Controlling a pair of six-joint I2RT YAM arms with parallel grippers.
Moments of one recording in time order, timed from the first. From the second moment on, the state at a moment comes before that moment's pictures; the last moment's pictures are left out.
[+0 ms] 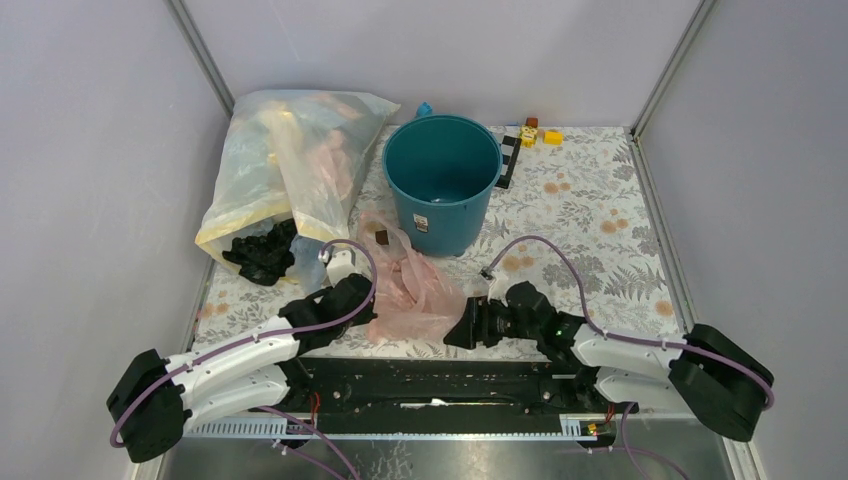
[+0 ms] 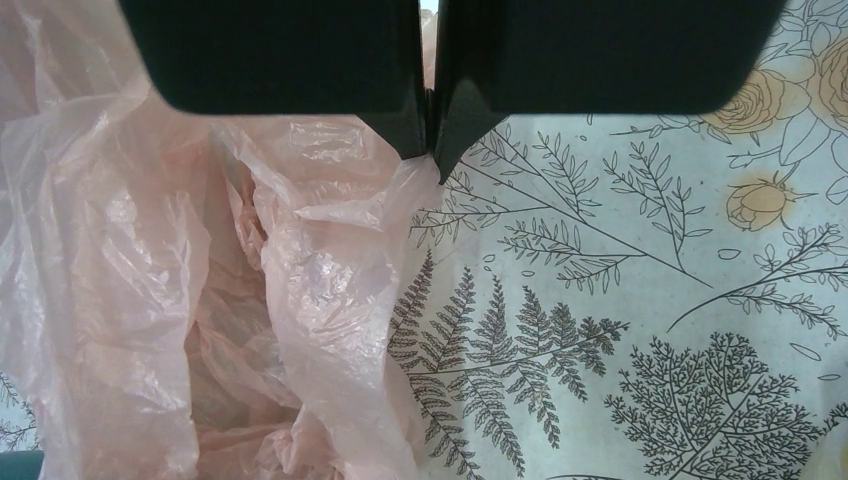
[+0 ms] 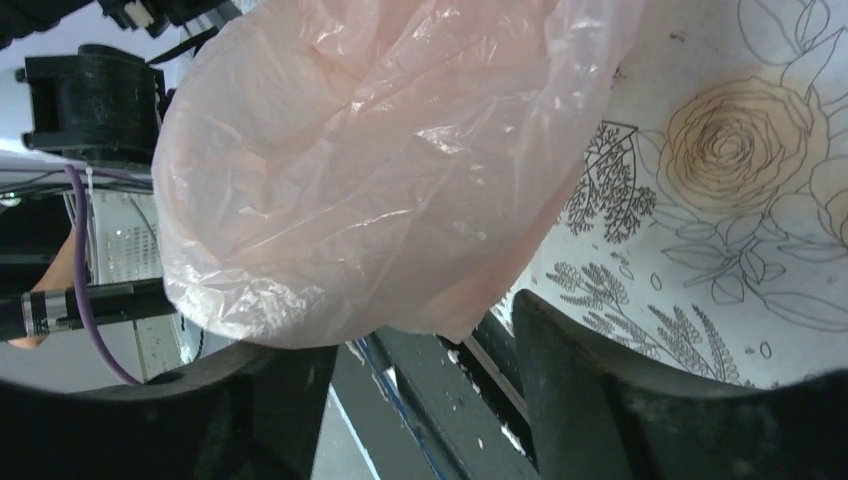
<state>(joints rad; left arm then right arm) -0.86 0.91 0.42 -0.39 -0.43 -0.93 0.90 1.07 0.21 0.34 -0.34 0.85</state>
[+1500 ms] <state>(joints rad) -0.81 0.66 0.81 -0.70 -0.78 -0.92 0.91 0.56 0.74 -0.71 0.54 0.71</state>
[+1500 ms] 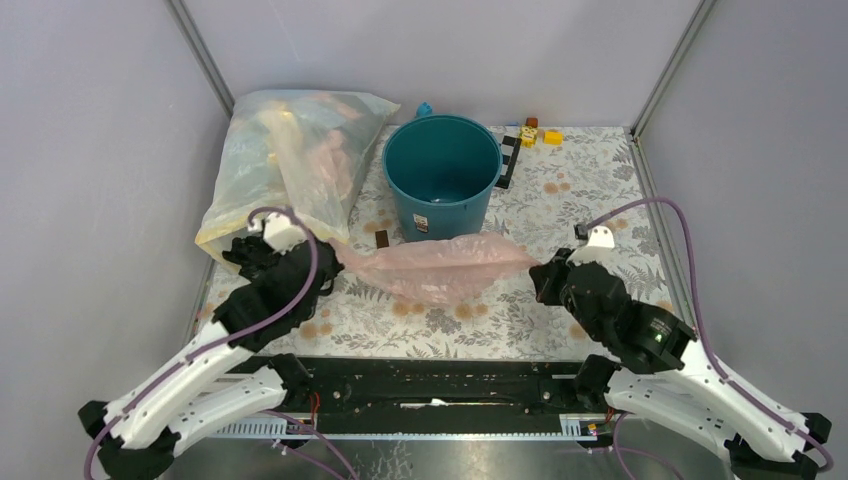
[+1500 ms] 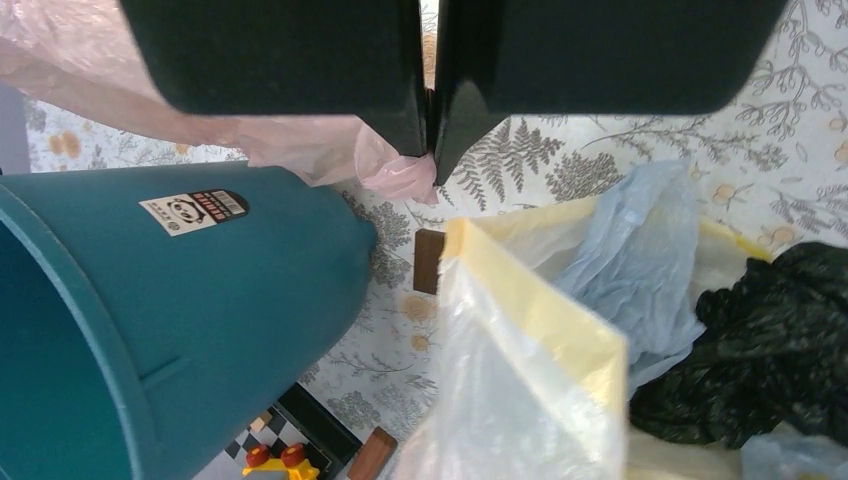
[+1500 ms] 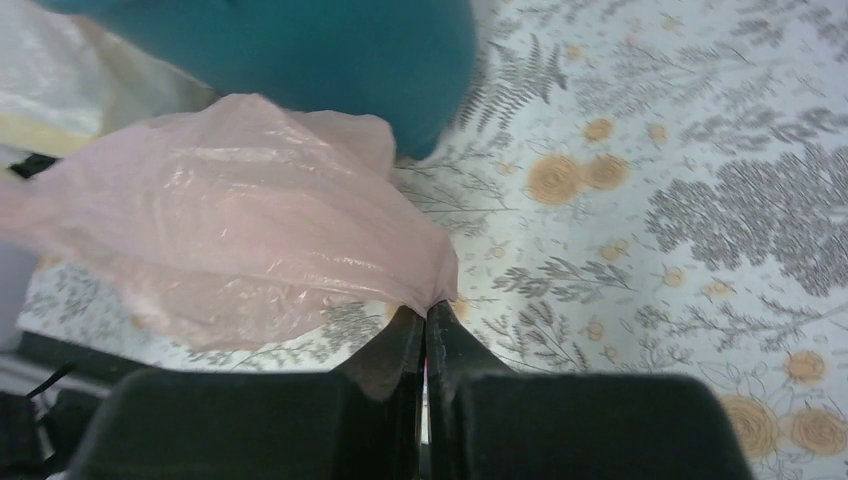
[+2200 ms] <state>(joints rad) -0.28 0.96 0.91 -0.51 -0.28 -0.78 0.91 0.52 0.89 -0.73 0.36 0.66</state>
